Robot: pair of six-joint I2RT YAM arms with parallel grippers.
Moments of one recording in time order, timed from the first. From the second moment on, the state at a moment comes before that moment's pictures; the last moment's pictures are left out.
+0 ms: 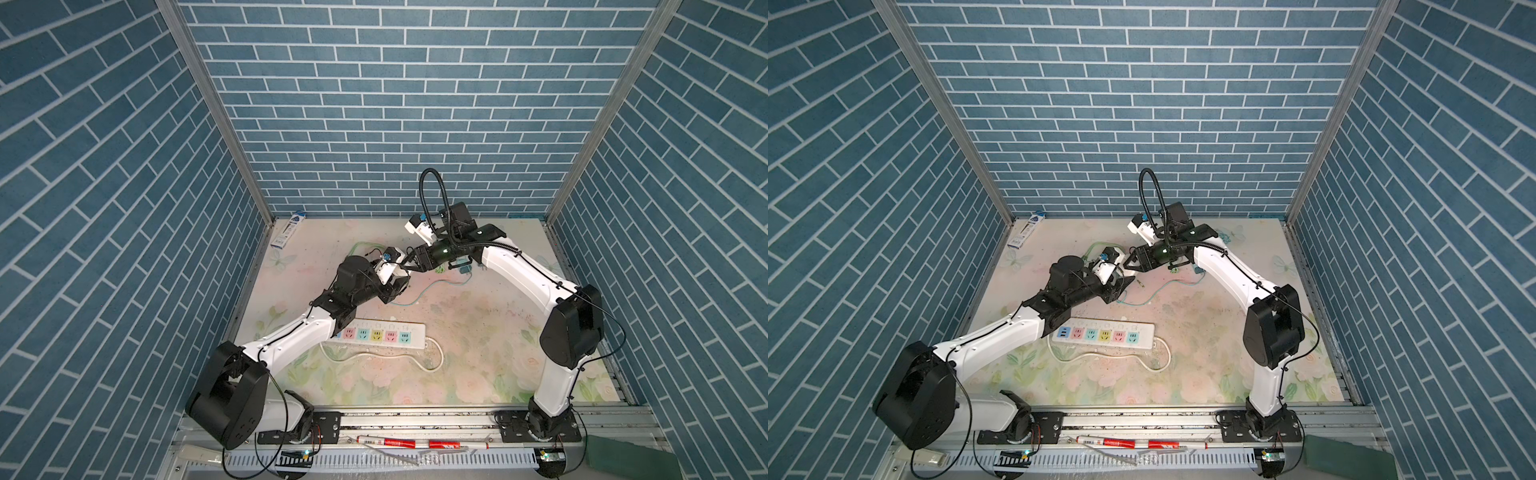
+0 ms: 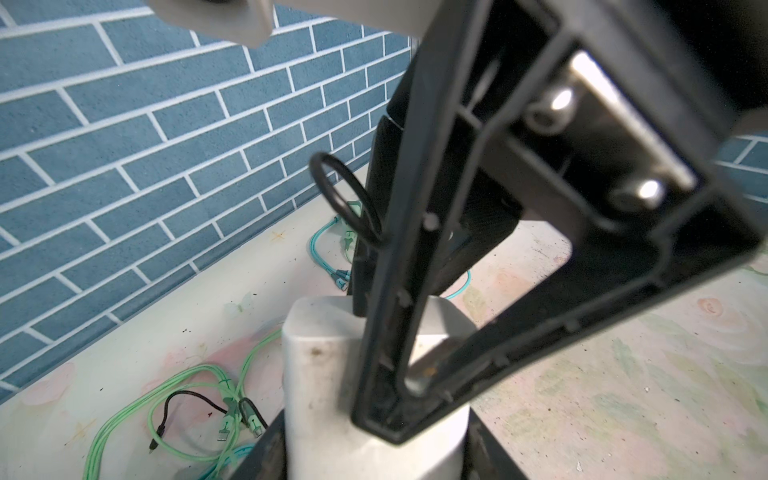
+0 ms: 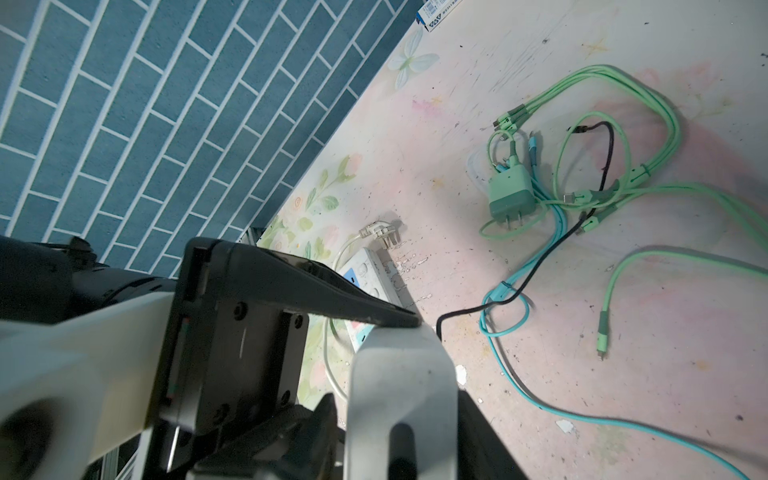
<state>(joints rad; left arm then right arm) -0.55 1.35 0.79 0.23 0.28 0.17 0.61 1.85 1.71 -0.72 -0.74 0.07</state>
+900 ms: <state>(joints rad) -0.56 1.23 0.75 0.21 0.09 0.19 0.63 1.83 1.71 -0.72 -0.55 0.08</state>
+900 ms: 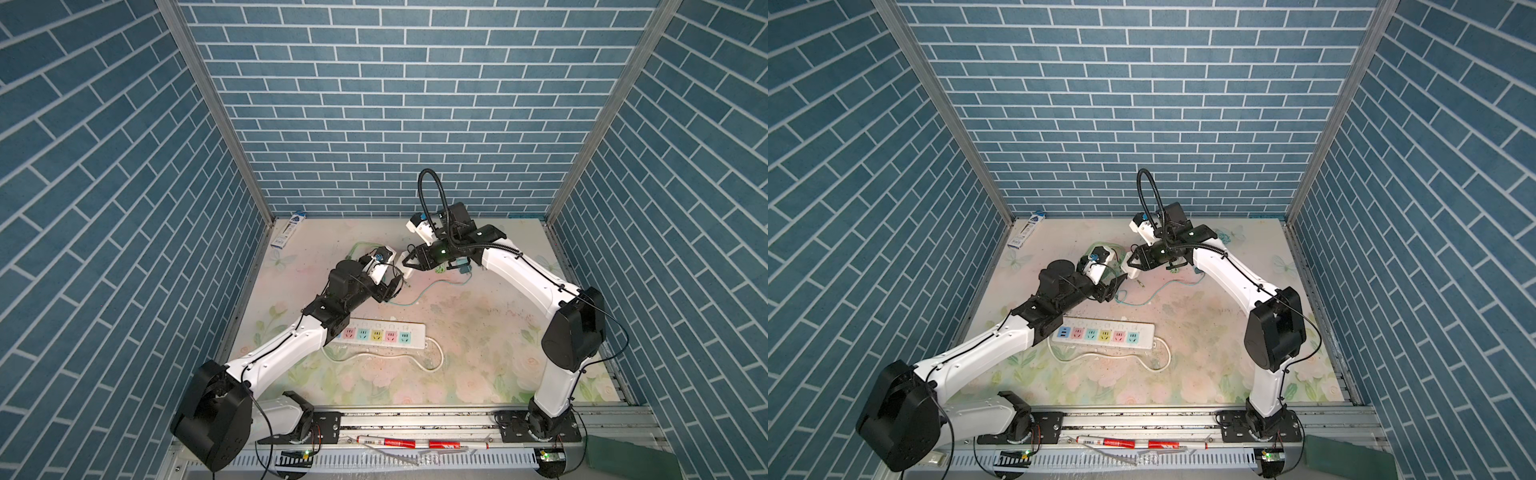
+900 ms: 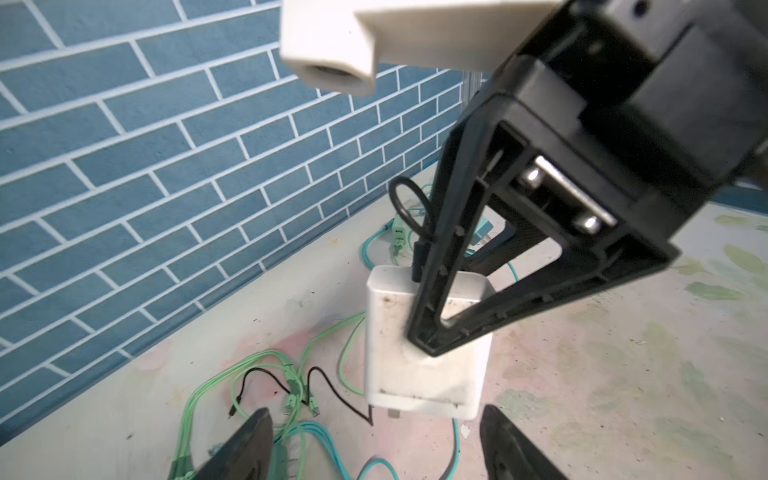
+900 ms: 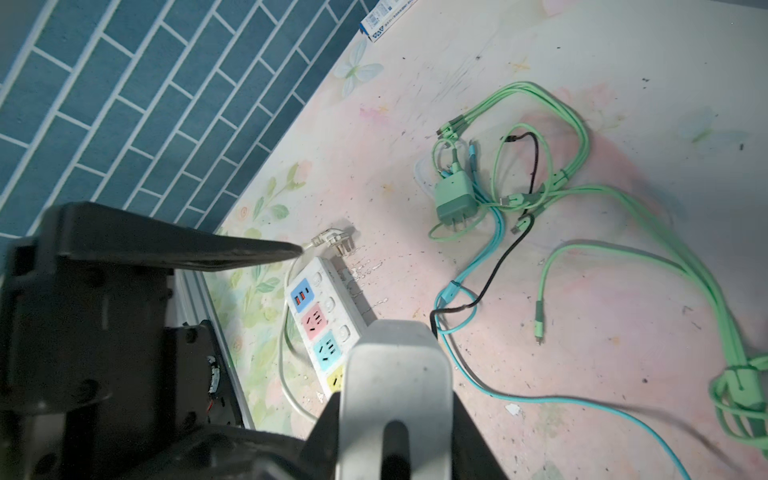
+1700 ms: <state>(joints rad) -0.56 0.74 0.83 -0.45 -0.55 -0.14 0.77 1.97 1.87 -0.89 -0.69 -0.09</state>
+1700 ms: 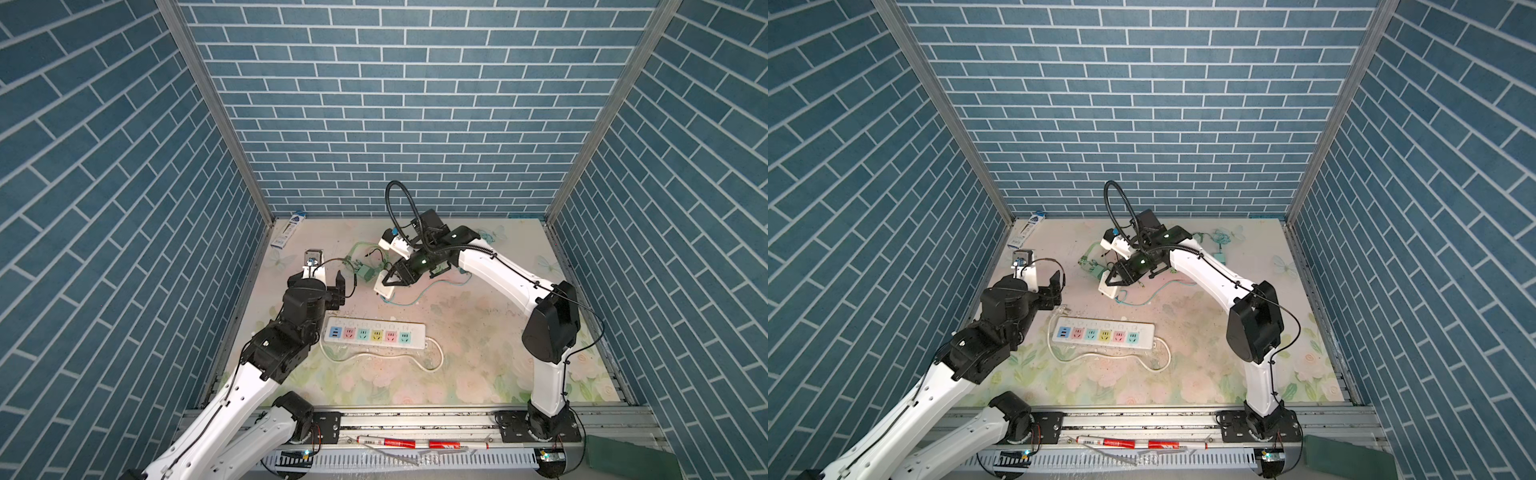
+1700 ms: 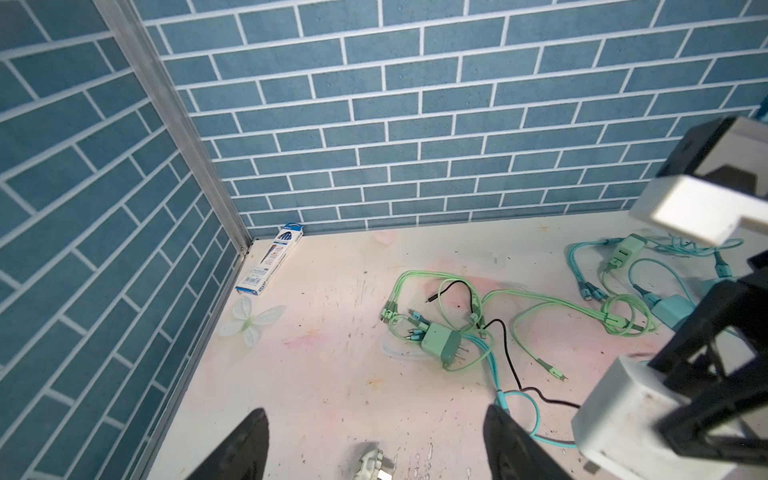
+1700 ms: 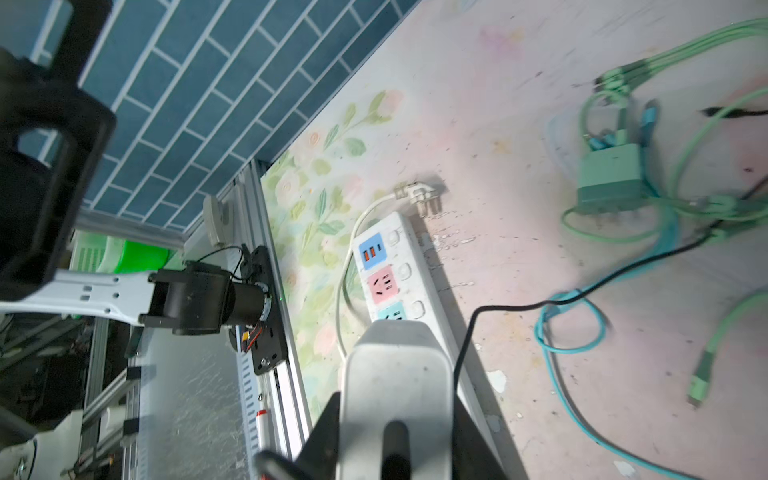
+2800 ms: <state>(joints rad) -0.33 0.77 0.94 -0.82 -0.52 -0.43 1.12 2.17 2.05 -0.88 0.08 0.57</state>
